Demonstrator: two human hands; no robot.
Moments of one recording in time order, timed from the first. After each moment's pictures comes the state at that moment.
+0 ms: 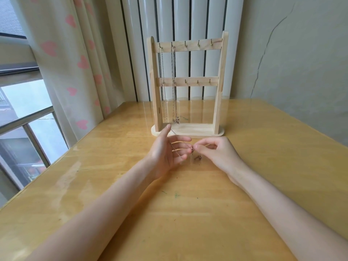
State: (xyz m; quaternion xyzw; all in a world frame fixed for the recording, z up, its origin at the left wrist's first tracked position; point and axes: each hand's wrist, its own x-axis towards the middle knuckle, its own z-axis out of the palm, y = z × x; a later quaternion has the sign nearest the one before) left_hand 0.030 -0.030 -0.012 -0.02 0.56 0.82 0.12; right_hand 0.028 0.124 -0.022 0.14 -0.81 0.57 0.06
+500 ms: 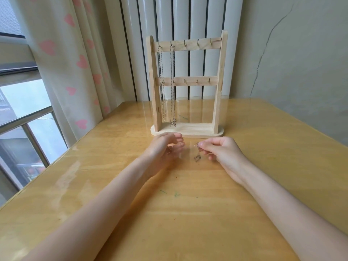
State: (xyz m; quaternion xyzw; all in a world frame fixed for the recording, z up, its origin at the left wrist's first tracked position) left_hand 0.025 -0.032 -0.013 -0.03 0.61 0.79 0.03; right_hand 0.026 0.131 -0.021 0.08 -0.74 0.67 0.00
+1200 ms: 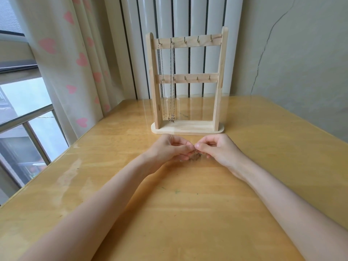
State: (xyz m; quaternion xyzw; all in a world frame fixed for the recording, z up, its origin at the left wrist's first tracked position) left_hand 0.031 -0.037 -0.017 0.12 0.76 0.63 0.07; right_hand 0.027 0.133 -0.019 0.17 -0.79 0.58 -0.01
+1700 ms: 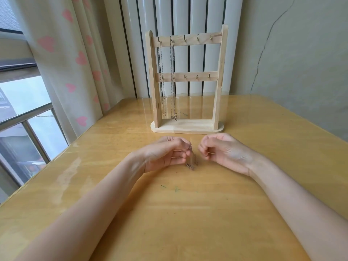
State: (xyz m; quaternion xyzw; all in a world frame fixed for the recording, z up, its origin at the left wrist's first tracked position) left_hand 0.034 -0.043 -0.011 0.11 0.65 0.71 0.23; right_hand 0.022 0.148 -0.017 0.23 -0.64 0.70 -0.20
